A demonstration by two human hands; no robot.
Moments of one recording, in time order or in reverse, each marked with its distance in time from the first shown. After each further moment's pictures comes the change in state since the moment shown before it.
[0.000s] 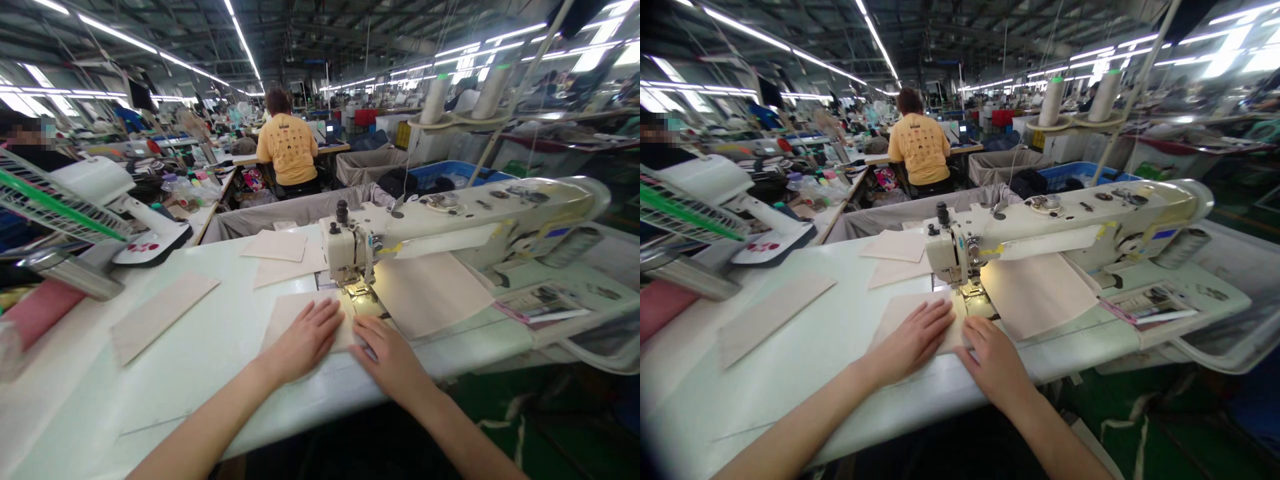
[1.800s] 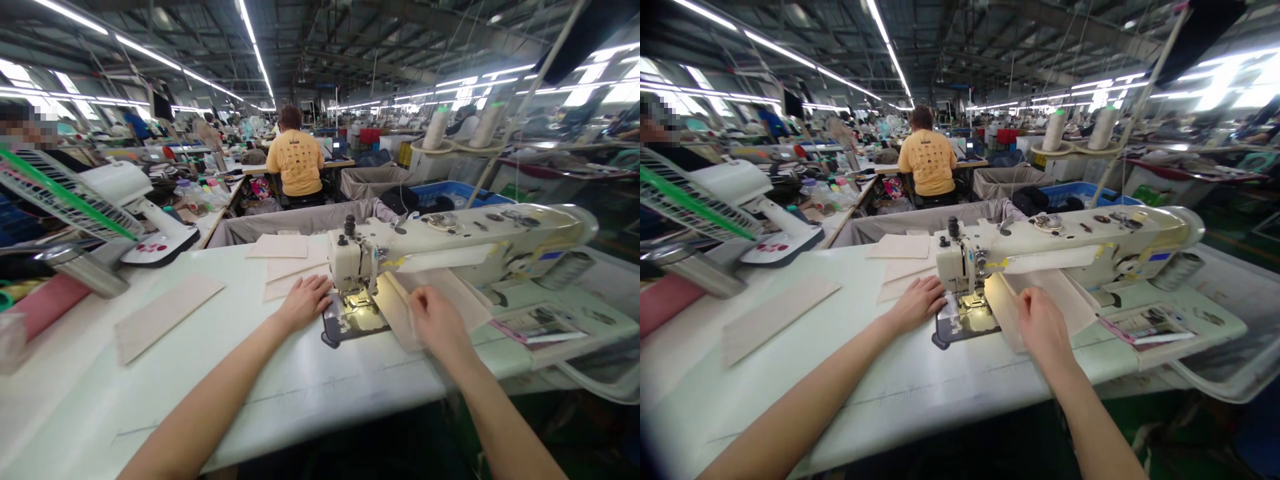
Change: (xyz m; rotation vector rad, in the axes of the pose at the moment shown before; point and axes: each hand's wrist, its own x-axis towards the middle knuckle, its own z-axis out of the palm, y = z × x) left_hand 0.054 -0.062 -0.011 0.151 0.167 -0.180; right_hand 0.050 0.039 -0.086 -0.083 0.214 0.541
